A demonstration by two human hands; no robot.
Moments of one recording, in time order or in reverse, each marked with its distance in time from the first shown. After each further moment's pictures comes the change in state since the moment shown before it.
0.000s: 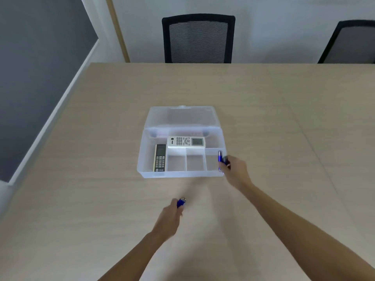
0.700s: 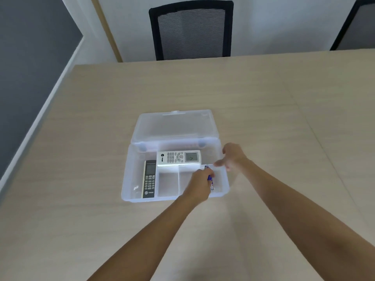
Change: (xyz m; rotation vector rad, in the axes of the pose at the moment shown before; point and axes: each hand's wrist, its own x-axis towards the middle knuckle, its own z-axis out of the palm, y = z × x) left_hand 0.146 0.147 -0.008 0.110 -0.060 0.160; right_hand 0.144 -0.012 -0.022 -0.275 -0.289 0.266
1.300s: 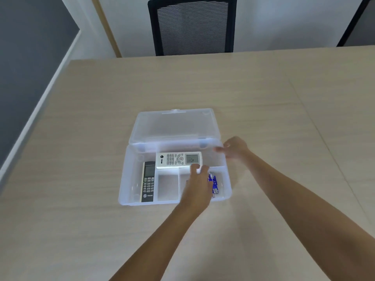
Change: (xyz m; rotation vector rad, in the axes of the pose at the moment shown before) left_hand -0.016 0.005 -0.010 0.121 0.131 -0.065; right_hand 0.040 -0.003 -0.008 0.087 0.013 -0.001
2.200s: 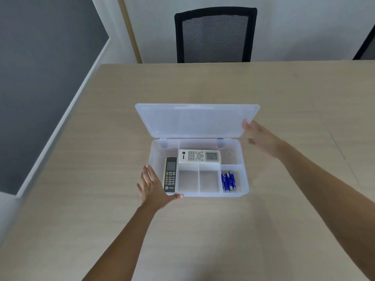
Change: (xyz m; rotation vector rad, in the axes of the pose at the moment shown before) left_hand -0.037 -0.155 -0.061 0.207 0.109 -0.369; right_hand -0.049 -0.021 -0.045 0.568 -0.197 -0.287
